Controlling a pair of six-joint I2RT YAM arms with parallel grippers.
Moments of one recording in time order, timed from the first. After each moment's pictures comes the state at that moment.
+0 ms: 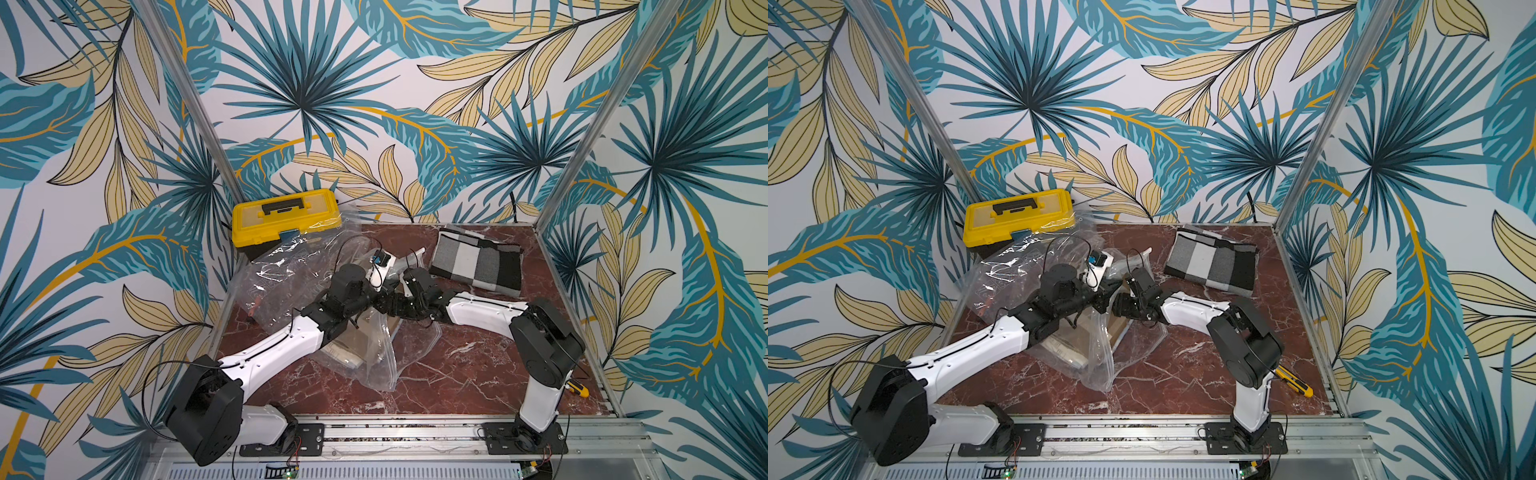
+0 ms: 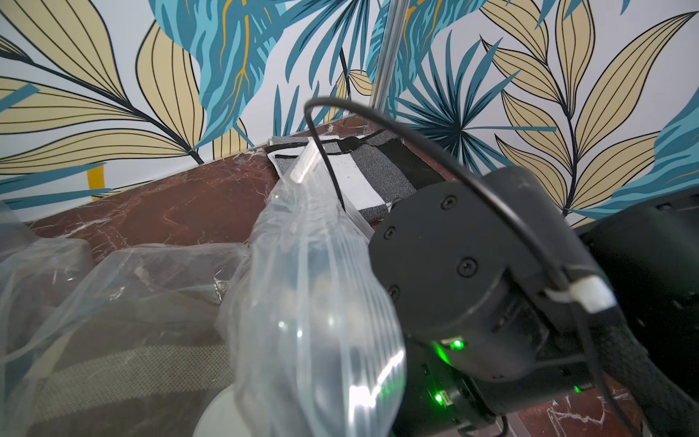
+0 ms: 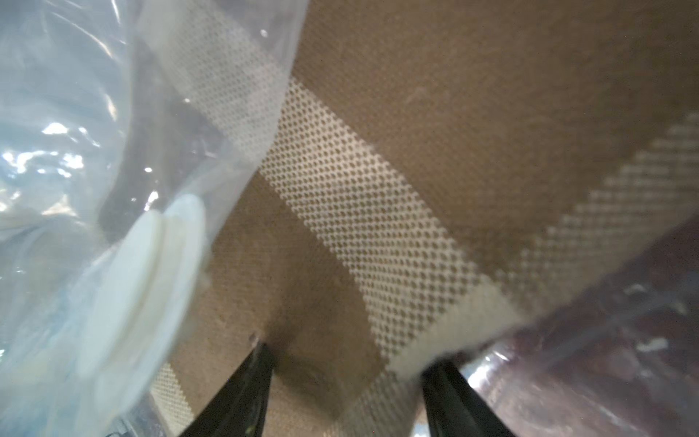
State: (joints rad) left arm -0.62 1.34 0.87 0.13 0.22 -0.12; right arm 0.67 1.85 1.14 -0.15 -0.16 0.75
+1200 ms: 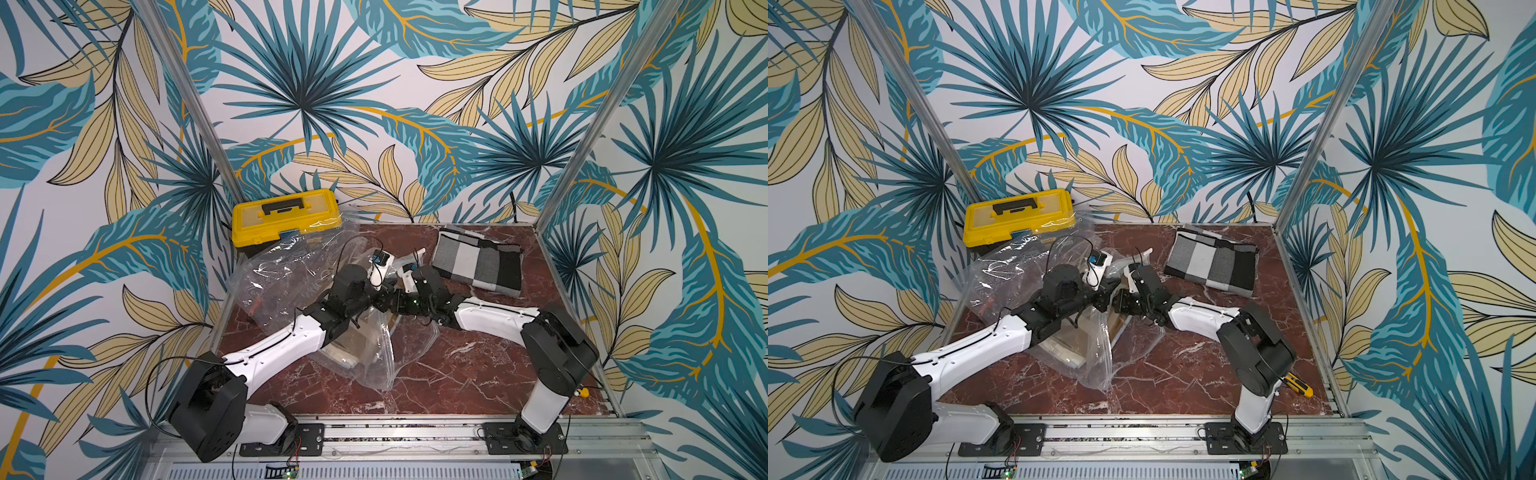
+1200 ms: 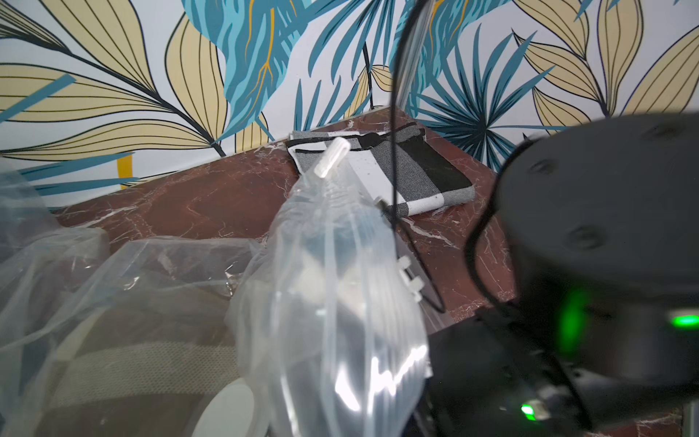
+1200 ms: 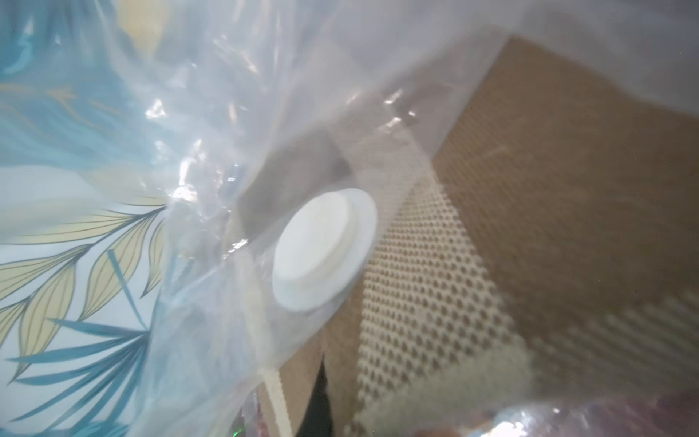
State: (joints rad) left arm -0.61 1.37 0.87 0.14 0.13 -0.13; right arm 0.66 1.73 1.06 0.06 -0.31 0.75
